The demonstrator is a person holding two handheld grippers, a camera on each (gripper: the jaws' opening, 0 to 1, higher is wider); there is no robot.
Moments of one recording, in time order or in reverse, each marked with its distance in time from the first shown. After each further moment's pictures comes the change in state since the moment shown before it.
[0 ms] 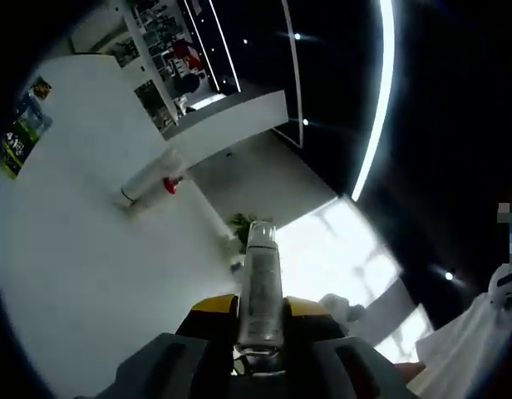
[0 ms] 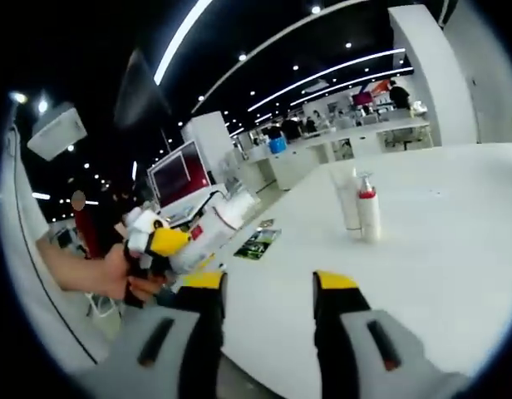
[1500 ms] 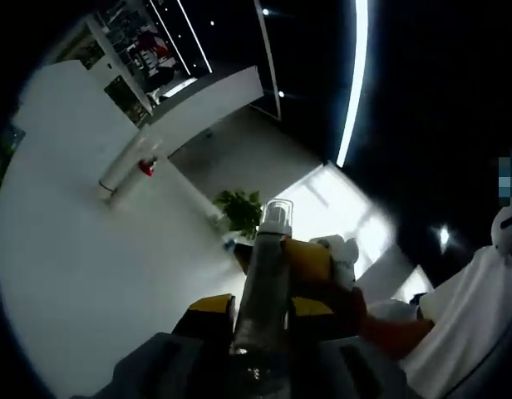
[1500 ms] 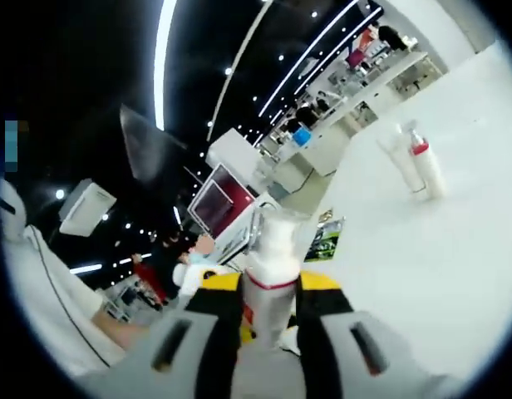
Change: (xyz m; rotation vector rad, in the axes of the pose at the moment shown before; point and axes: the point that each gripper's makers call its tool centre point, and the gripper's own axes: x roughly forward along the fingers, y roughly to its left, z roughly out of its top) left arm 0.003 -0.004 -0.040 0.134 0.140 -0.023; right arm 0.041 0.066 0.011 0.249 0.049 0.222
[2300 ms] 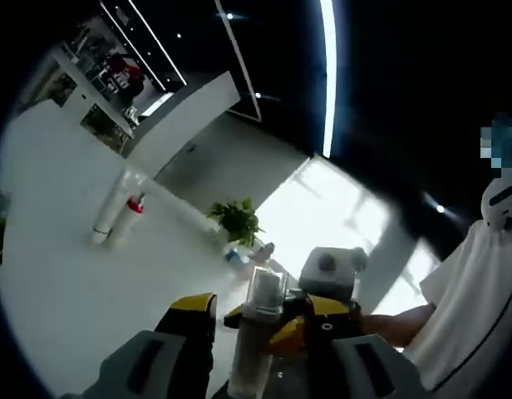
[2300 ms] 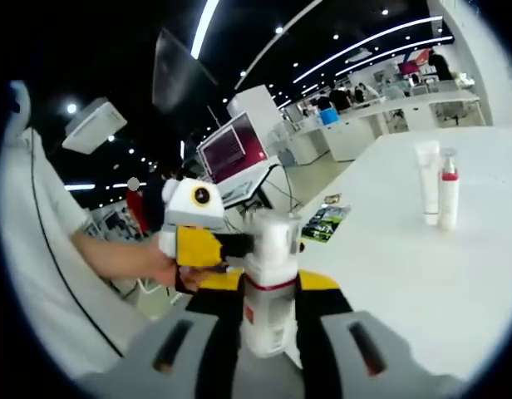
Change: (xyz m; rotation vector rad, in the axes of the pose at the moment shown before) left arm -0.004 -0.015 0.031 0.211 0.025 -0.057; right arm 0.009 0.017 -0.039 -0.255 0.194 0.083
